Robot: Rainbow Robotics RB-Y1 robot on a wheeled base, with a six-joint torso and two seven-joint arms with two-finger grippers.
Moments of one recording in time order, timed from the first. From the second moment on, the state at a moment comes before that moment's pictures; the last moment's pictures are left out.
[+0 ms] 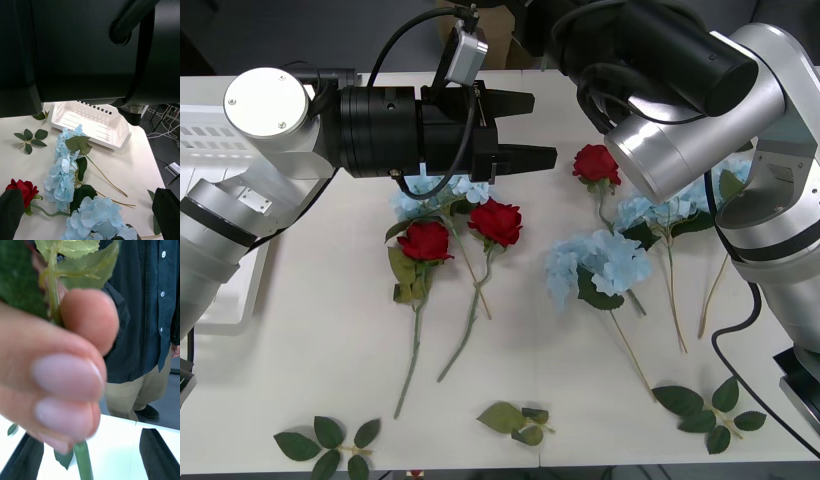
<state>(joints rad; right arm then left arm) -0.70 -0.43 0.39 -1.96 -0.08 0.84 0.93 -0.68 0.54 -0.38 -1.52 1.95 0.93 -2.64</state>
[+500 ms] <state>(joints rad) -0.58 -0.55 0.29 -2.09 -0.37 0.82 0.93 -0.68 0.54 -0.38 -1.52 1.95 0.93 -2.64</state>
